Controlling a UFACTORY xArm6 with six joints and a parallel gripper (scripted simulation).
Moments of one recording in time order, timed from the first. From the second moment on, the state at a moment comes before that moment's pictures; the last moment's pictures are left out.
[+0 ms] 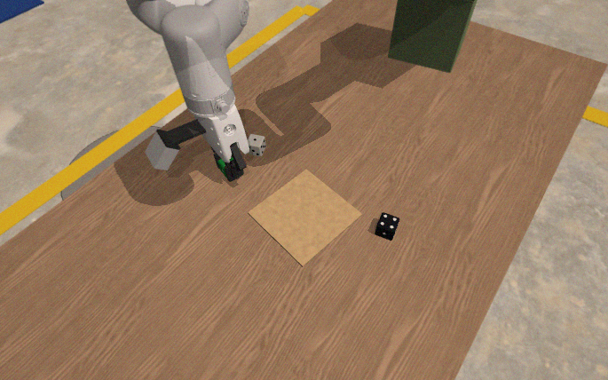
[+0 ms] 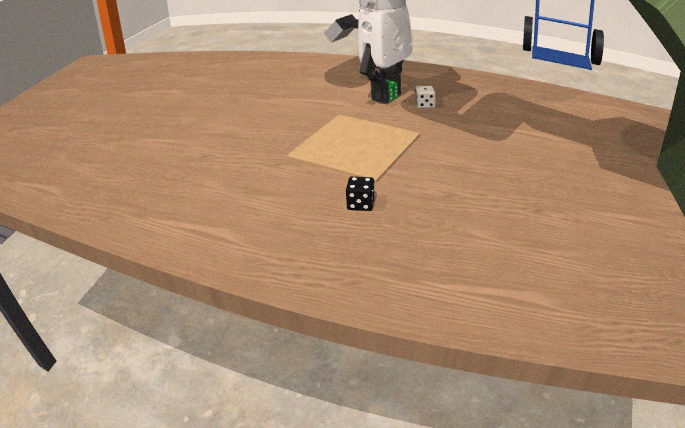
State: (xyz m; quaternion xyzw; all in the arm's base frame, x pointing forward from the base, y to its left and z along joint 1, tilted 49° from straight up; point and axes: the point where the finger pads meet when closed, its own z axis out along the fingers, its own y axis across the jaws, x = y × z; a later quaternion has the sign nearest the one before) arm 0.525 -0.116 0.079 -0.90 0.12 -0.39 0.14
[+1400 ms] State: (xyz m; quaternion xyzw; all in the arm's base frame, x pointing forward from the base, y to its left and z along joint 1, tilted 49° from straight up) arm 0.452 -0.132 0.144 -0.90 0.12 -0.39 0.14
